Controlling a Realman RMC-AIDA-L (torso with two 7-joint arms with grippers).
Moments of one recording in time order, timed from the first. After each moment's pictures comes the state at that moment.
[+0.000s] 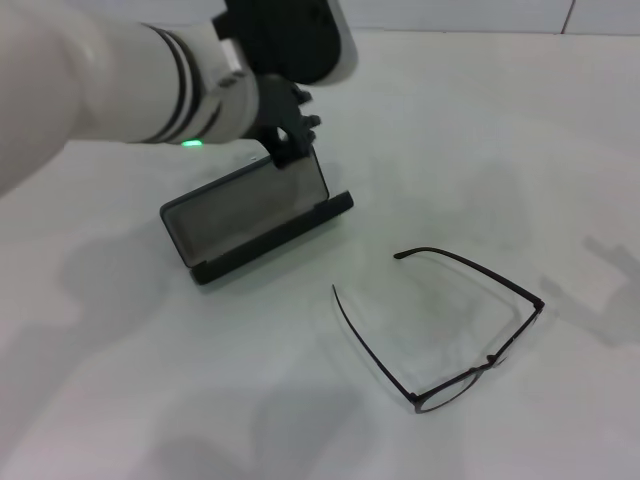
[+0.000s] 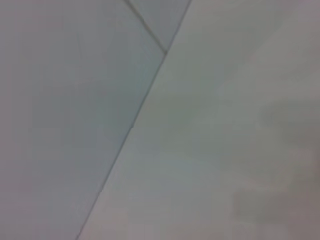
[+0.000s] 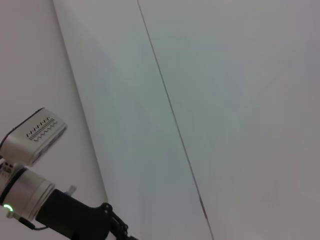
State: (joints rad) left arm -0.47 -2.09 1.79 1.68 2.83 1.15 -2.45; right arm 0.35 1.94 -2.57 0.17 0.48 -1.86 0.82
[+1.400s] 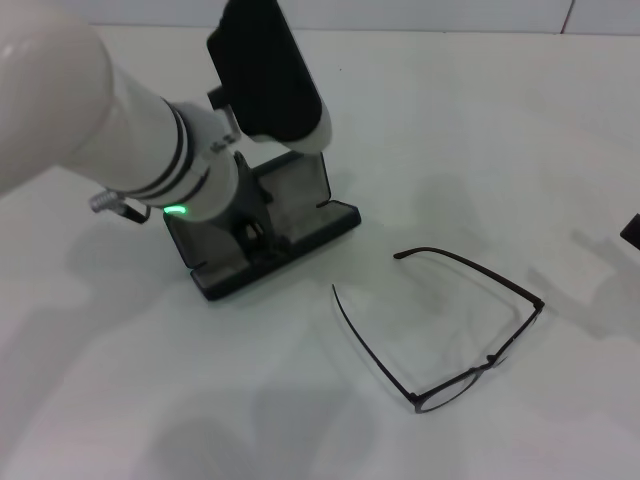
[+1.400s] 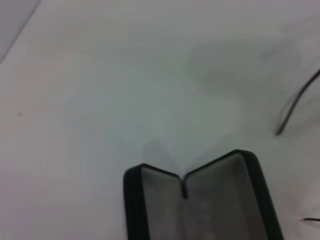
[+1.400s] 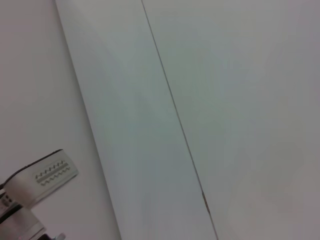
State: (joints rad) left arm -0.53 -2.09 1.77 1.49 2.75 1.33 -2.47; right arm 0.38 1.95 -2.58 0.16 0.47 -1.82 0.82
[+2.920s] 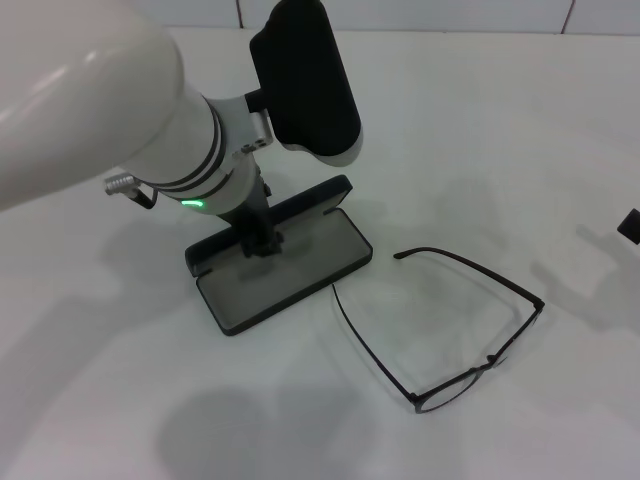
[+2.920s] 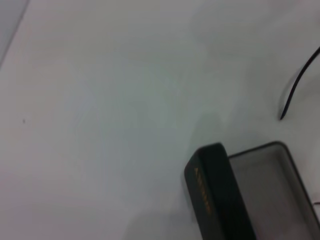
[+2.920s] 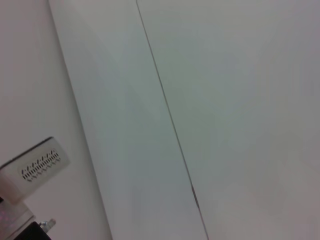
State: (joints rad) left arm -0.61 -2.09 1.85 1.49 2.84 1.40 -2.52; right arm 0.39 1.95 -2.57 0.16 0.48 -1.79 0.82
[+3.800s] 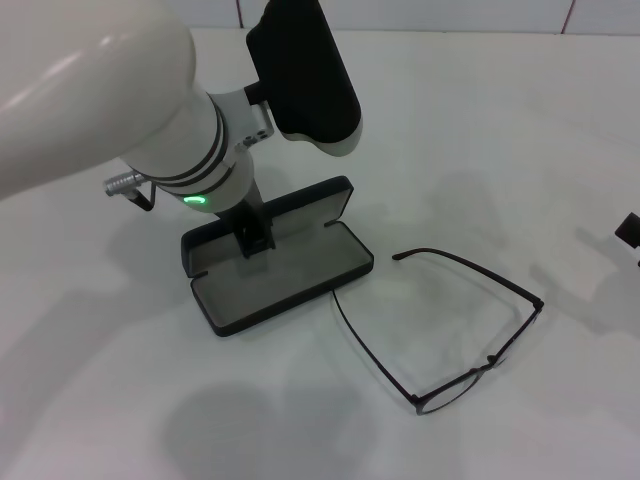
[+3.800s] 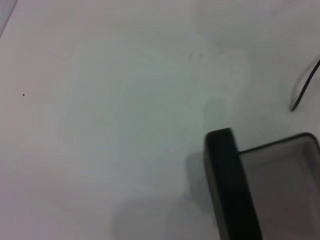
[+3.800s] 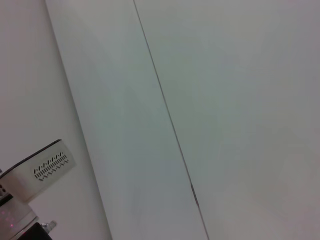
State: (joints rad) left arm -0.65 -2.09 1.84 1.44 2.83 1.42 -2.59; right arm 0.38 1.96 -2.57 0.17 0.48 -1.79 0.82
